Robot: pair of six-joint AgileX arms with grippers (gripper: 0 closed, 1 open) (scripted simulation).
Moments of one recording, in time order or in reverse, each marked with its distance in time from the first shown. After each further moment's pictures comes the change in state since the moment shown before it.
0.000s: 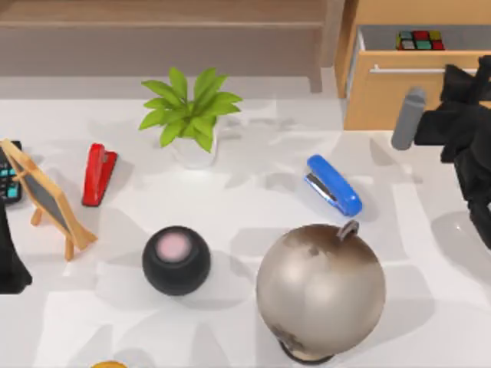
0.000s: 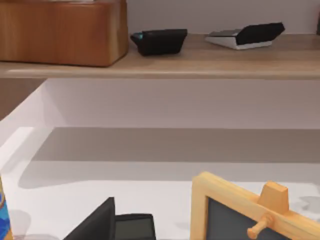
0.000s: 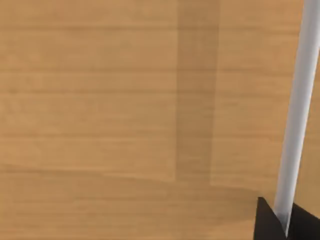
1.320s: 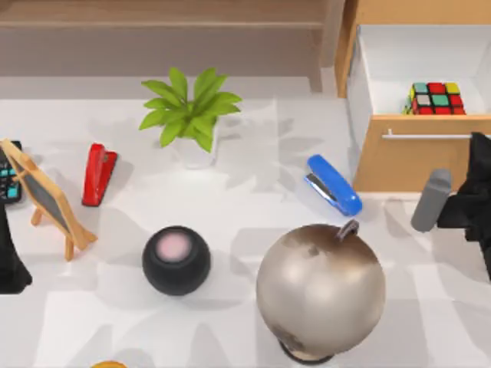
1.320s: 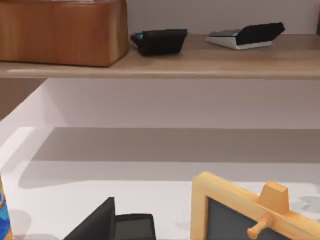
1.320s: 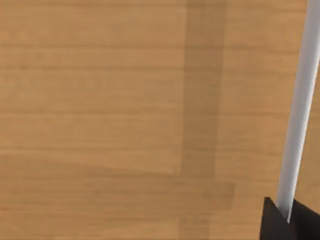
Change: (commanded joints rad) left arm 0.000 0.000 0.000 0.000 0.000 0.000; right arm 0.103 -0.156 -0.488 0.321 0.109 0.000
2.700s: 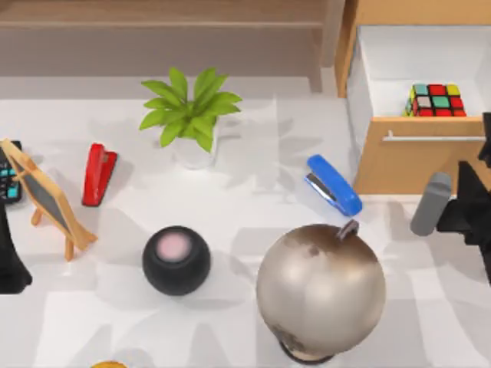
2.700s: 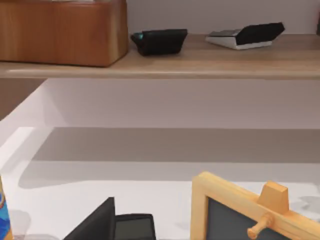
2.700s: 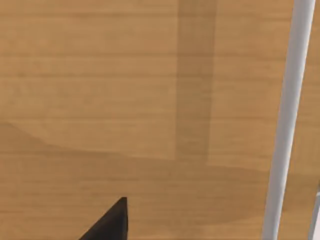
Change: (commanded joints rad) left arm 0.000 0.000 0.000 0.000 0.000 0.000; right arm 0.014 -0.010 -0.018 0.015 0.009 0.003
